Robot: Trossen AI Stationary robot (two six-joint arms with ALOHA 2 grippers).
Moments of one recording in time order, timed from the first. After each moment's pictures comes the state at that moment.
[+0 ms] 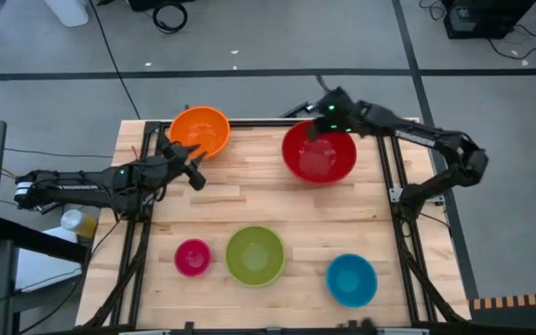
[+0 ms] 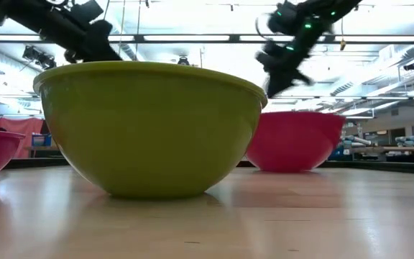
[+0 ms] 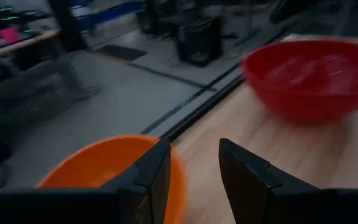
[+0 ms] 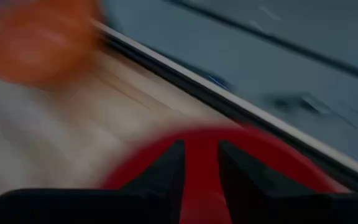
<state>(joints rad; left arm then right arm) 0.08 0.66 0.50 -0.17 -0.74 -0.06 -0.55 1.47 1.18 -0.44 0.13 0.34</state>
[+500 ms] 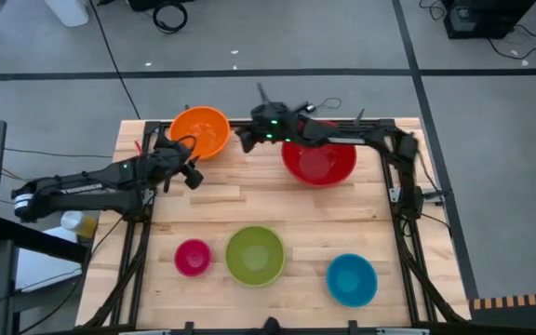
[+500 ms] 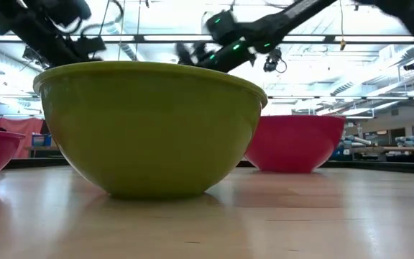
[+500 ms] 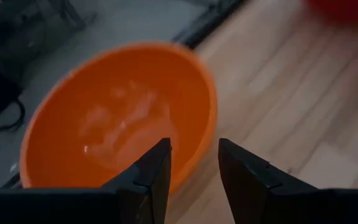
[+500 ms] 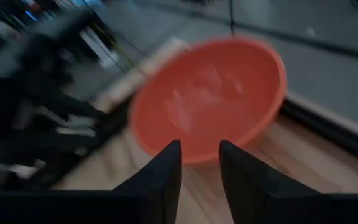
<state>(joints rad) 0.33 0.71 0.50 -0.45 -0.52 -0.10 -0.39 2.05 1.61 0.00 -0.05 0.48</state>
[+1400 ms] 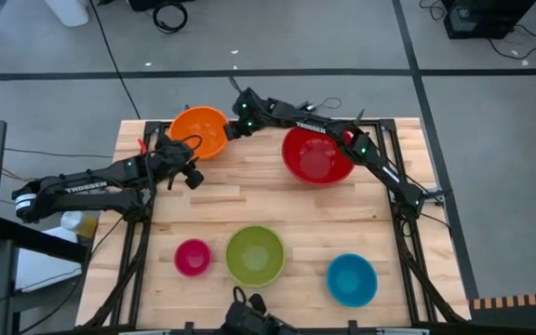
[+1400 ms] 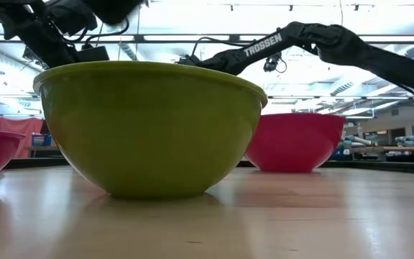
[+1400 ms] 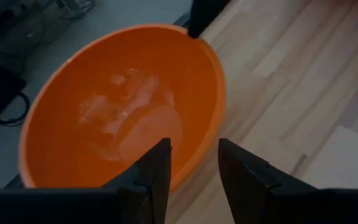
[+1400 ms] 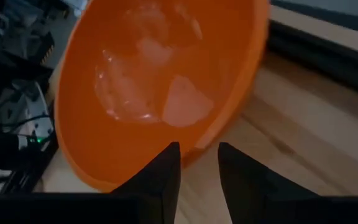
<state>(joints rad) 0.36 0.76 0.50 -0.44 -0.49 -0.06 -0.49 2.52 2.31 -0.52 -0.29 0.62</state>
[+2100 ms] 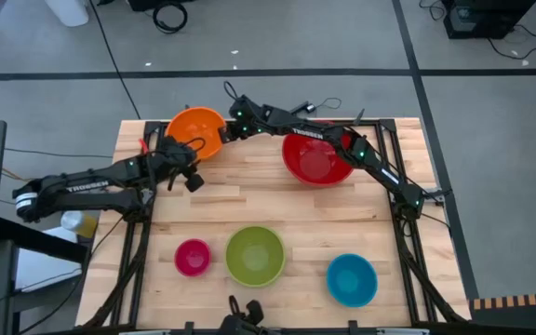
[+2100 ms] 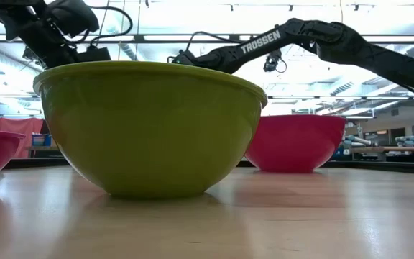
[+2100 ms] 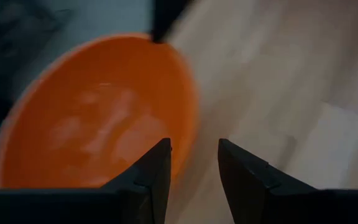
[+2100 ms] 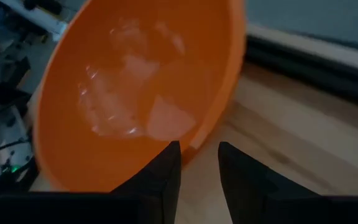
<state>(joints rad) 0.36 0.79 0.50 -0.44 -0.40 0.07 -0.44 2.54 2.31 -0.49 -0.12 0.67</state>
